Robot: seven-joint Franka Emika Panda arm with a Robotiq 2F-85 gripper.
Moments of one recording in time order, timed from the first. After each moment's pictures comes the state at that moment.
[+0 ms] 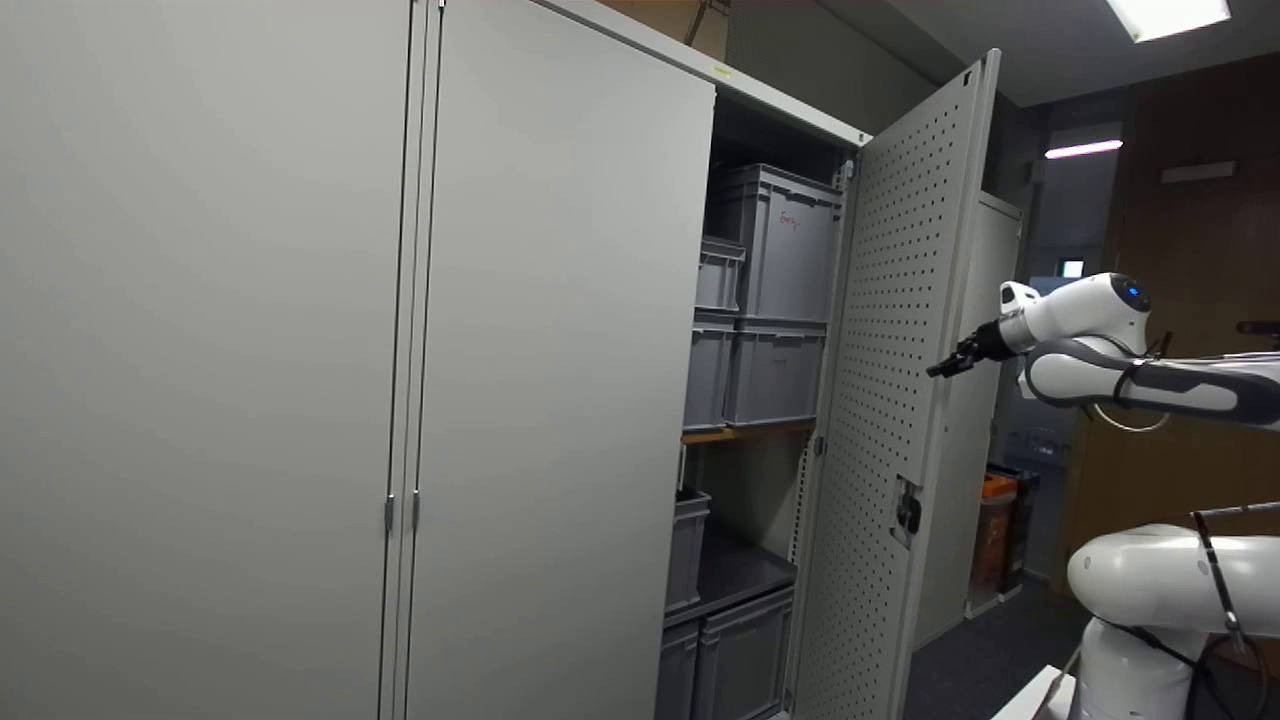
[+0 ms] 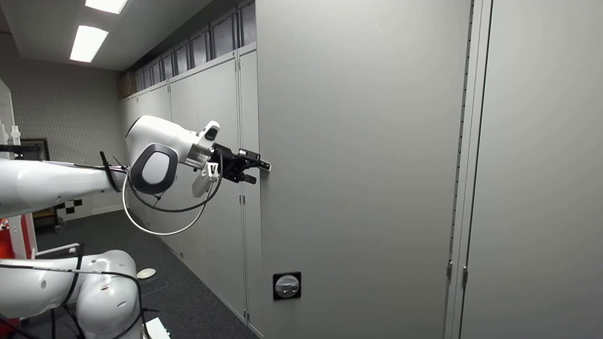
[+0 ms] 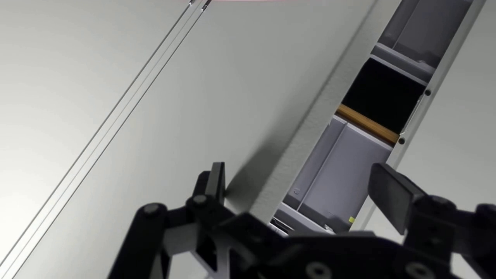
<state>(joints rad) -0.17 -1.24 -0.16 -2.78 -0.34 2.70 -0.41</state>
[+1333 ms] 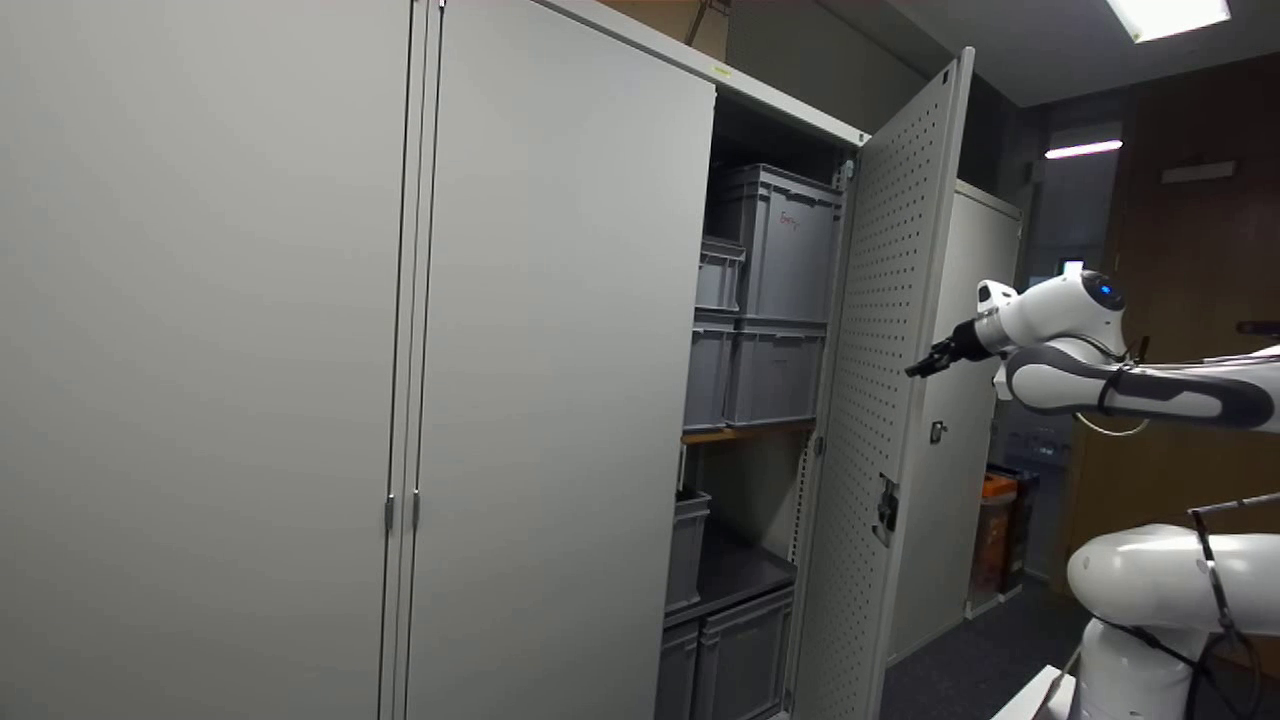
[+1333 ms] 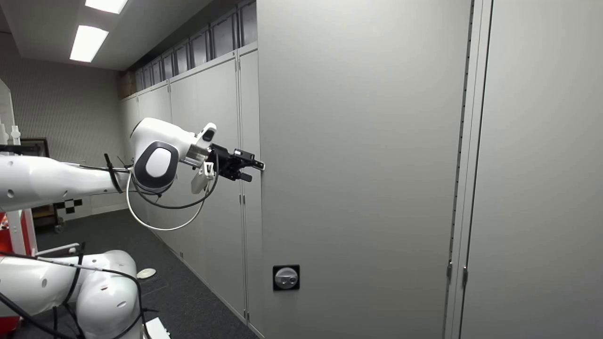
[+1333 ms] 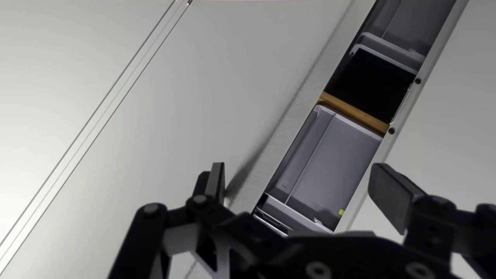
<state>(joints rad) -0.17 -1.21 -0.01 -2.78 -0.34 2.70 -0.24</state>
